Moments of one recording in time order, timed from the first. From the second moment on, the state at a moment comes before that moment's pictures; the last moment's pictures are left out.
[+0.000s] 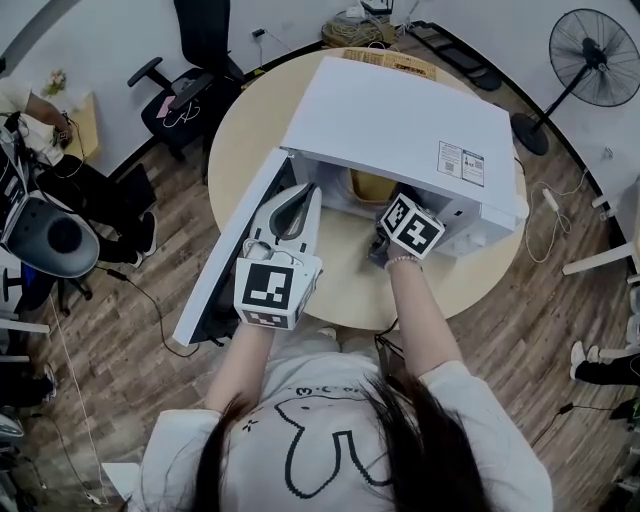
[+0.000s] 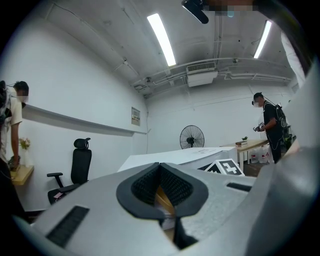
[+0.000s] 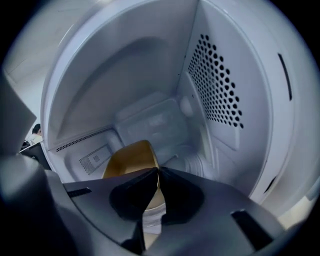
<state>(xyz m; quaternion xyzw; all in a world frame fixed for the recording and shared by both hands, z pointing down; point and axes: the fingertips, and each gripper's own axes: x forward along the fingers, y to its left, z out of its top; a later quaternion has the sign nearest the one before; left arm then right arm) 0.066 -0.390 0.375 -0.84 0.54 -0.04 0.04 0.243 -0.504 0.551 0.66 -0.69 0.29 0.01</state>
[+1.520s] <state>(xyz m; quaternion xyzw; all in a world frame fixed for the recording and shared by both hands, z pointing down) 0.070 -0.326 0.346 -0.82 0.57 -0.01 0.02 0.223 -0.393 0.440 0.60 -0.79 0.12 0.04</state>
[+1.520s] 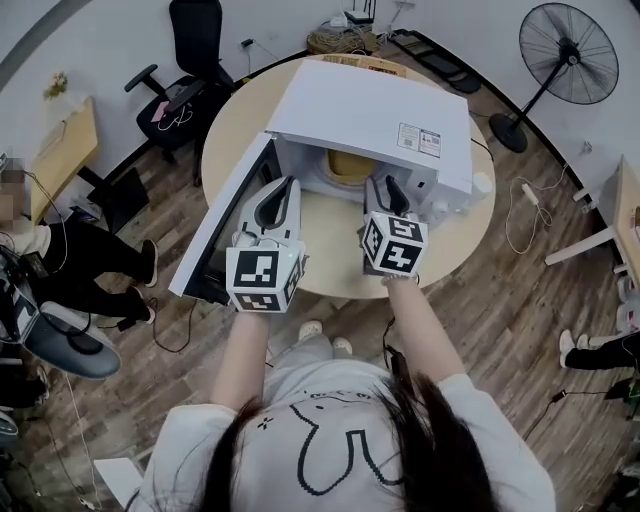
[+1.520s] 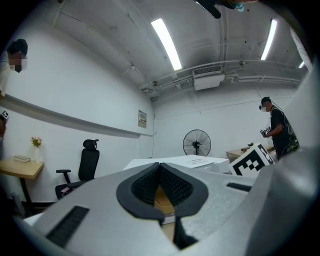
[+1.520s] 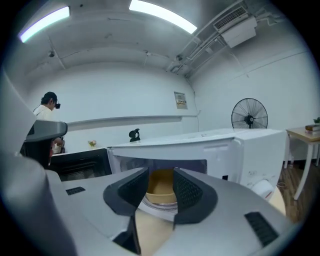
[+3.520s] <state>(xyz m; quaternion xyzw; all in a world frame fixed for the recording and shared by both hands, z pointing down) 0.074 -0.321 0.247 -0.85 0.50 0.02 0.15 0.278 -0.292 0.260 0.59 -0.80 -0.10 0.03</state>
